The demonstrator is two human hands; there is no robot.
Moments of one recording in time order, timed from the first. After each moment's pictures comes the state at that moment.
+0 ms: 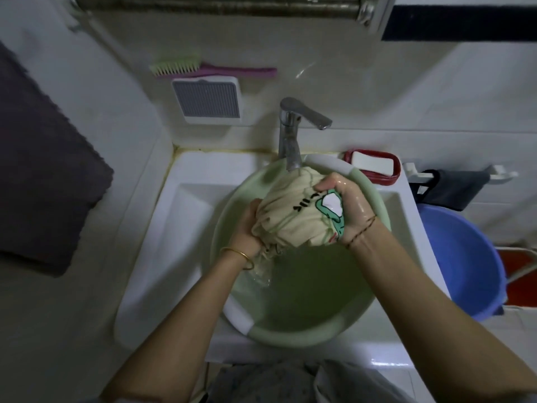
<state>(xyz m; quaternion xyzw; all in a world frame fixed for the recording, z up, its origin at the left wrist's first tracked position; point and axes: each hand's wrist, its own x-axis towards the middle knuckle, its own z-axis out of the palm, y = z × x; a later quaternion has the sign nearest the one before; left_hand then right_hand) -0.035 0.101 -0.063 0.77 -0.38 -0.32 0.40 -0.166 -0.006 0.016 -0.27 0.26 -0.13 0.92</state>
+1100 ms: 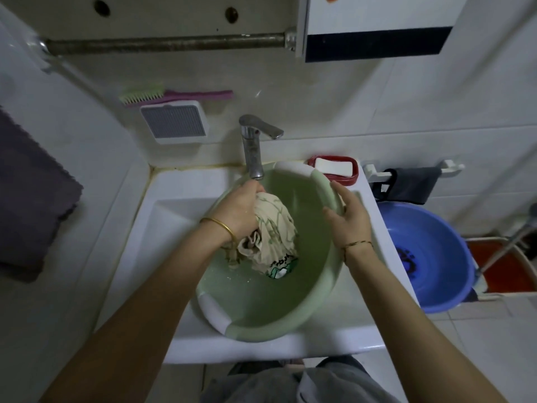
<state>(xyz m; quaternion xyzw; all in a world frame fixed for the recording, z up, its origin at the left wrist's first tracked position) -0.068 0.068 0.024 0.78 -0.56 -0.22 0.20 -0.246 -0.004 -0.013 -0.64 0.53 -0.34 0.44</state>
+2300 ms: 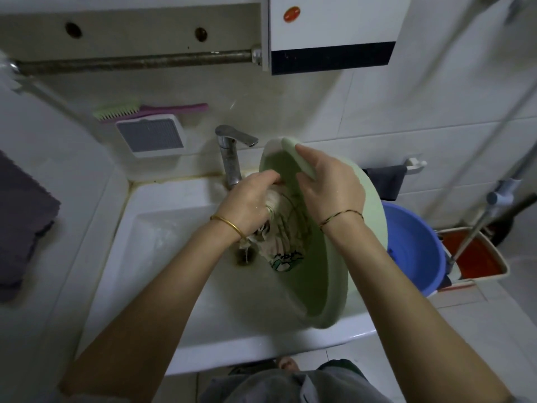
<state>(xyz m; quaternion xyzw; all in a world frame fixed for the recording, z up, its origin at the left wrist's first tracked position) -0.105 0.049 0.041 0.67 -0.66 -0.15 0.30 -0.250 0.016 0.088 -0.80 0.52 -0.25 0.18</state>
